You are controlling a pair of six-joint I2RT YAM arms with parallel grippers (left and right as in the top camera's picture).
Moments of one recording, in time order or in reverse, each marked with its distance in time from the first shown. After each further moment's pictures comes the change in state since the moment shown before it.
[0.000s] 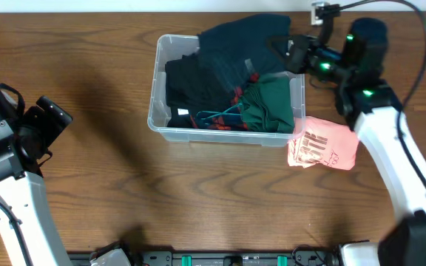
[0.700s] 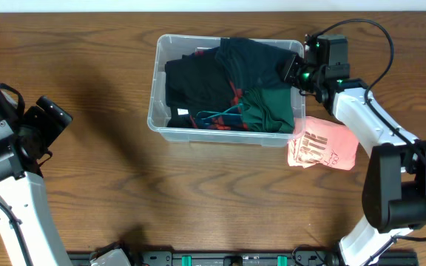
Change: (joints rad) left arm 0.000 0.000 0.000 0.000 0.000 0.000; right arm -0.014 0.256 0.000 -0.139 0.323 -0.039
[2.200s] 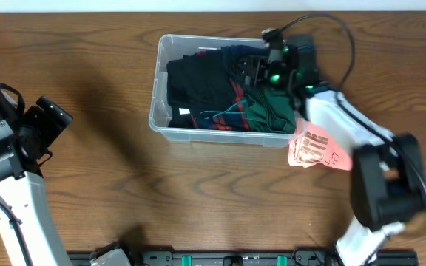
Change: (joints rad) left arm 0.000 0.000 0.000 -0.001 0.000 0.000; right arm 0.141 -0.010 -0.002 0.233 -0.228 -0.094
